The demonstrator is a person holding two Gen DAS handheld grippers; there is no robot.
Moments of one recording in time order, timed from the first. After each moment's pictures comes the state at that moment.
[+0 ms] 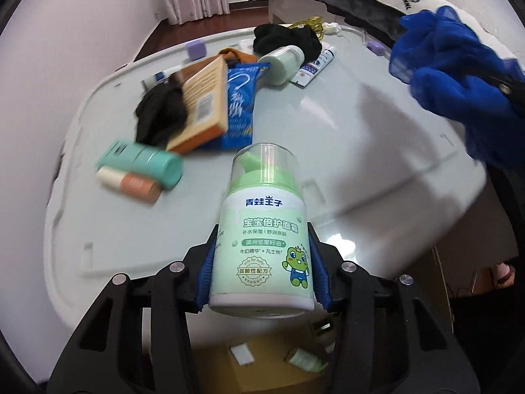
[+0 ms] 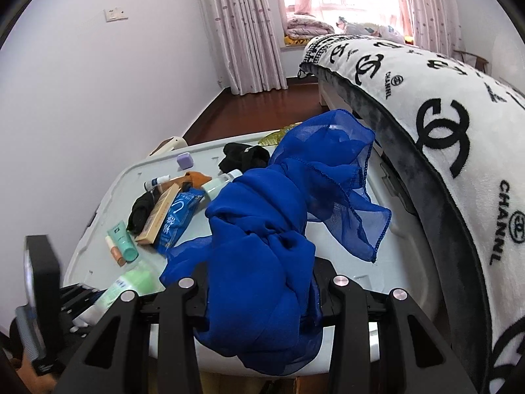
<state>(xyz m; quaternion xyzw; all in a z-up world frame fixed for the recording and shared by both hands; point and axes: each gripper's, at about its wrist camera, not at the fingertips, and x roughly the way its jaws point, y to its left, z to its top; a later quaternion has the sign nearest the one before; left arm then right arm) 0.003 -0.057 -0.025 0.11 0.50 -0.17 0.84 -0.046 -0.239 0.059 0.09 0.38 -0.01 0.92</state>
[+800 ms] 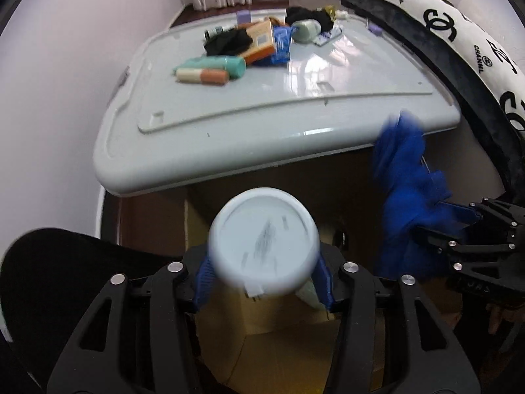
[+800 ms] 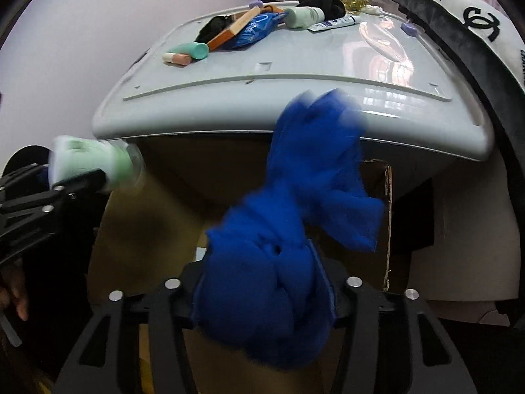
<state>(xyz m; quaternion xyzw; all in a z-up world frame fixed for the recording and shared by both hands) -0.122 0.022 -0.012 0.10 0.51 -0.13 0.84 -0.177 -0.140 -0.038 0.05 0.55 0.07 0.83</state>
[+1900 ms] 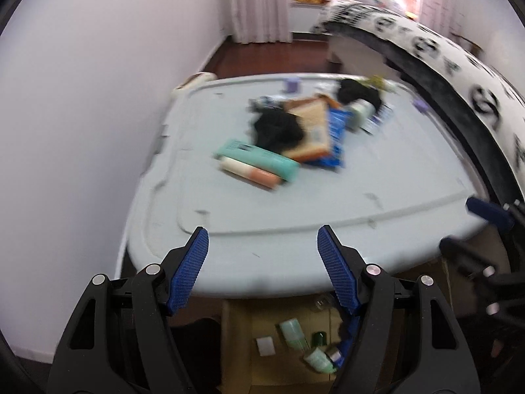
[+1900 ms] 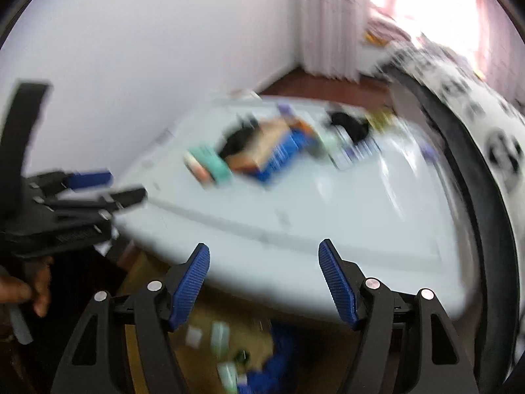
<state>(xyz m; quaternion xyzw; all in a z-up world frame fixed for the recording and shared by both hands) -0.024 0.037 0.041 0.05 0.45 -0.05 0.89 -0.081 -0.126 0.053 -0.02 0.40 0.13 0.91</state>
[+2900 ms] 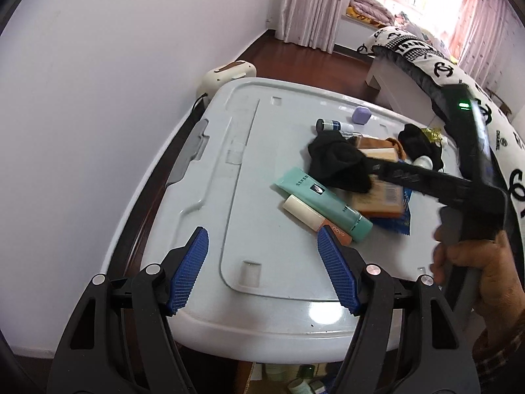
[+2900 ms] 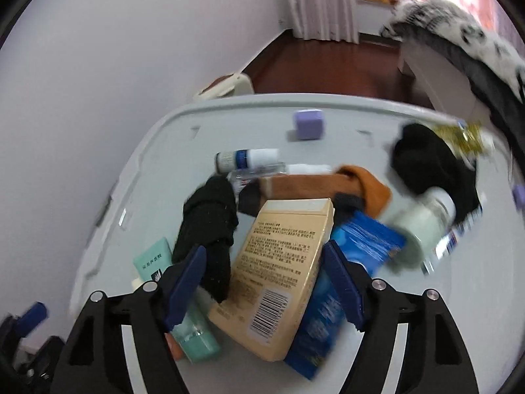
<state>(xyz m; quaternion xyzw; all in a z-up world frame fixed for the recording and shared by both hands) 0.047 0.108 0.020 -0.06 0.46 -0.02 0.89 0.164 -0.058 -0.019 0.02 0.50 0.10 0.86</state>
